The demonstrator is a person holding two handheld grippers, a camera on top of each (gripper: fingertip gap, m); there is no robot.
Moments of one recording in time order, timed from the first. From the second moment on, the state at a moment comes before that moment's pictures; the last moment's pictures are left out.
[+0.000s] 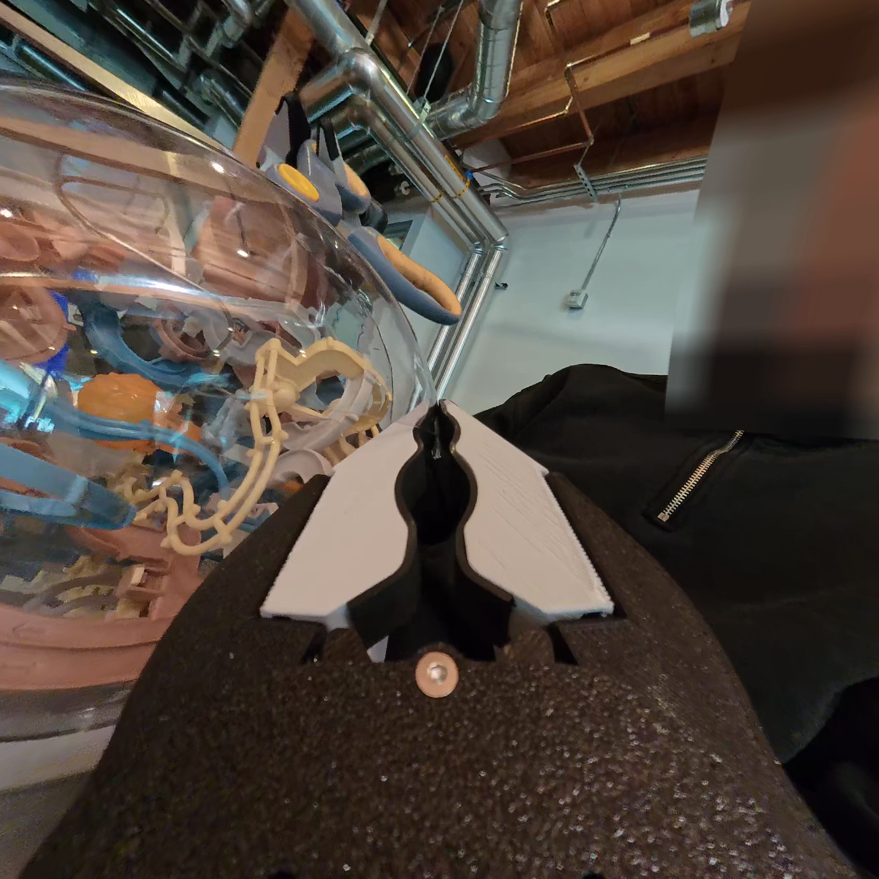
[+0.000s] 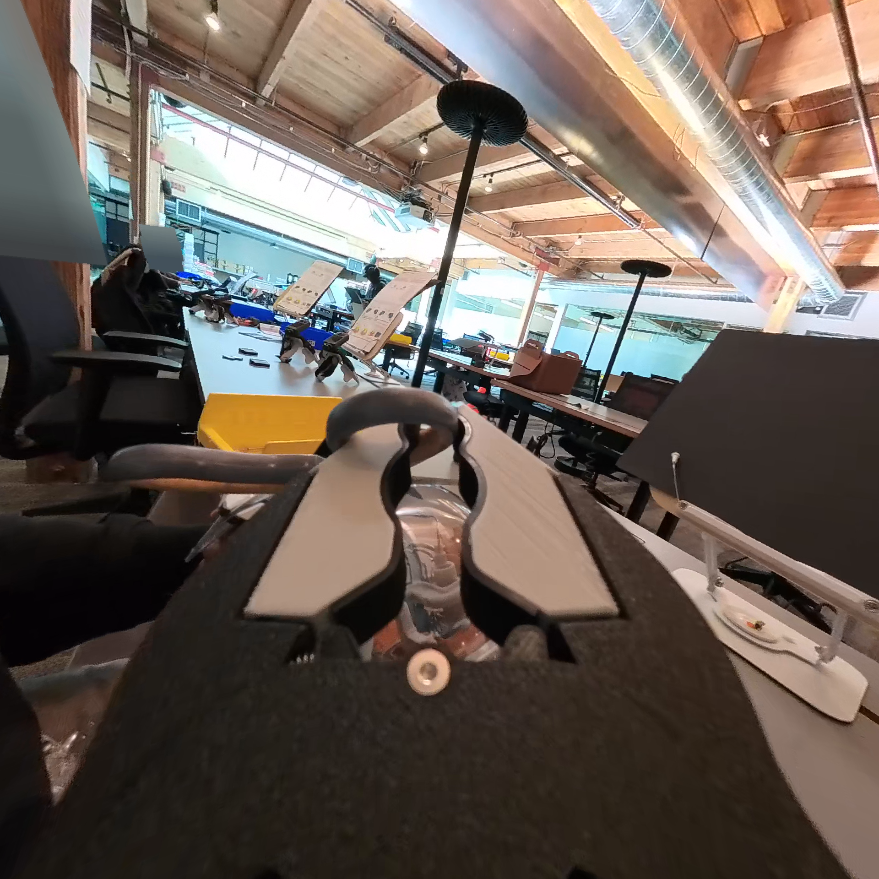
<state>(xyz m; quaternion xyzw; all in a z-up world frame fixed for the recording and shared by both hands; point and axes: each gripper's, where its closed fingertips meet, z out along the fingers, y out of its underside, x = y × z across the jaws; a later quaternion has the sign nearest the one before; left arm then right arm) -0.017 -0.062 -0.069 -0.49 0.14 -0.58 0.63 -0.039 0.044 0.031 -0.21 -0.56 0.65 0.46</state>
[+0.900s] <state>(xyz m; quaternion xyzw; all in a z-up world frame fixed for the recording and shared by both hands) -0.111 -0.071 -0.056 -0.55 -0.08 -0.49 0.67 -0.048 0.023 0.019 -0.19 -0.55 0.50 0.64</state>
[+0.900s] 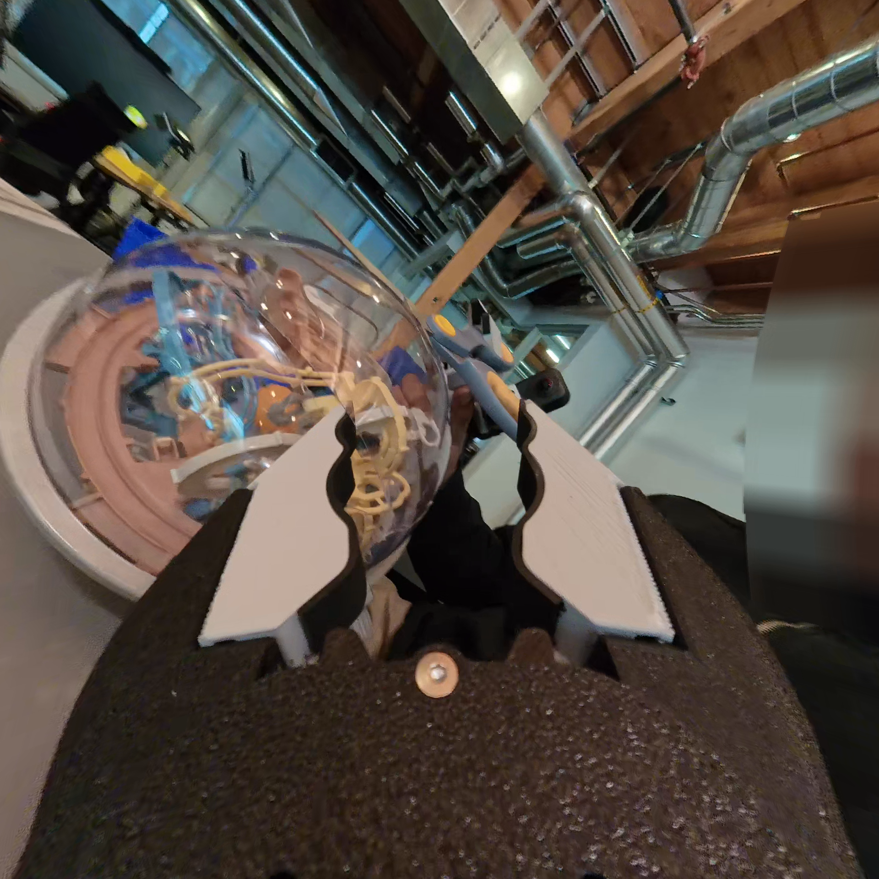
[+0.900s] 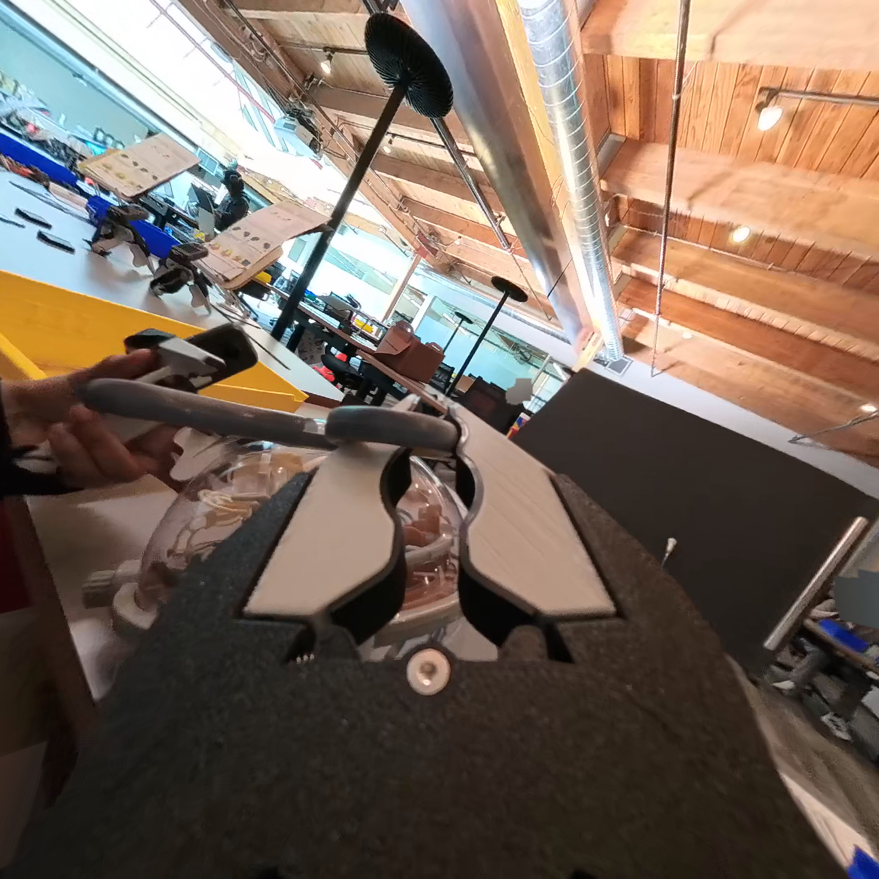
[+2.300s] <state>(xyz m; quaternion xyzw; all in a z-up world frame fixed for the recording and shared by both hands) -0.022 -0.102 -0.077 -0.53 0.16 -0.59 0.58 0.001 0.020 0.020 -0.06 -0.52 0.54 0.65</state>
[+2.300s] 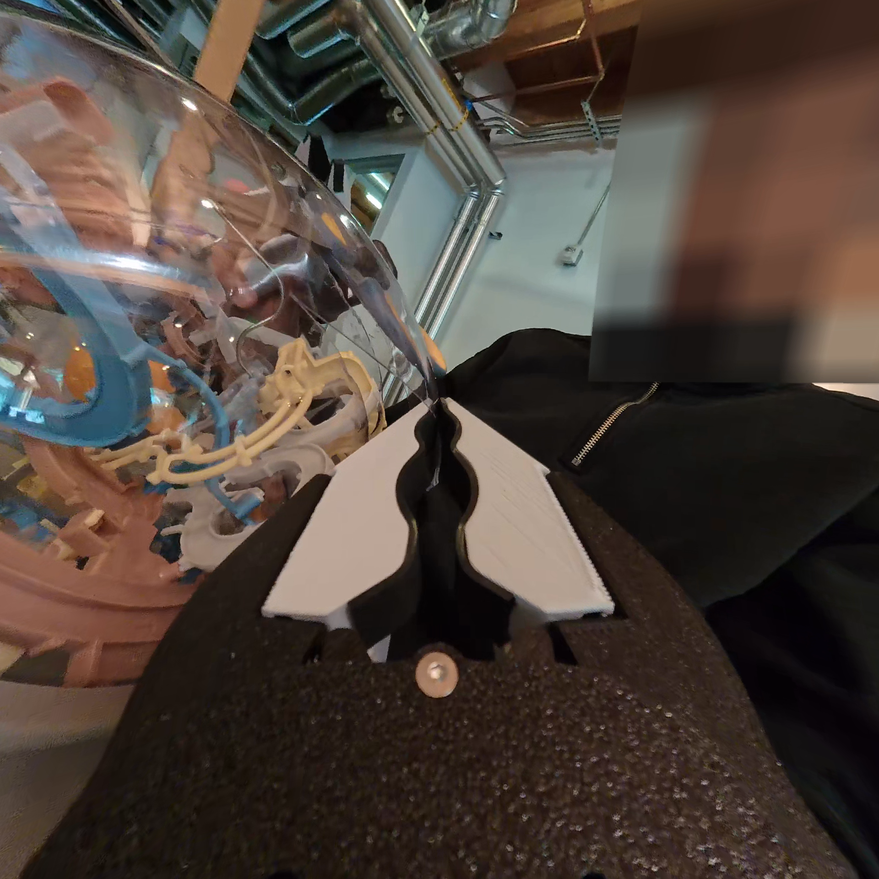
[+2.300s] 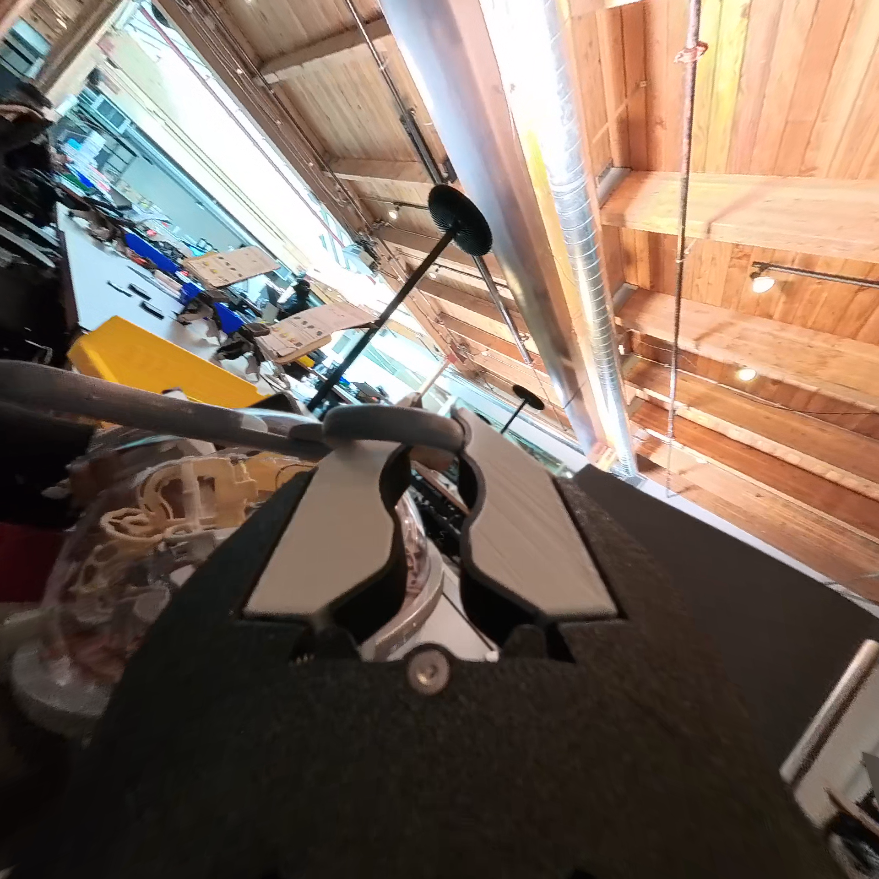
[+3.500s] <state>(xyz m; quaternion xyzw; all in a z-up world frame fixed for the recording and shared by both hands) -0.042 -0.073 -0.008 -0.55 0.00 -0.52 0.65 0.022 -0.003 -0.011 -0.02 -0.55 0.44 0.71</state>
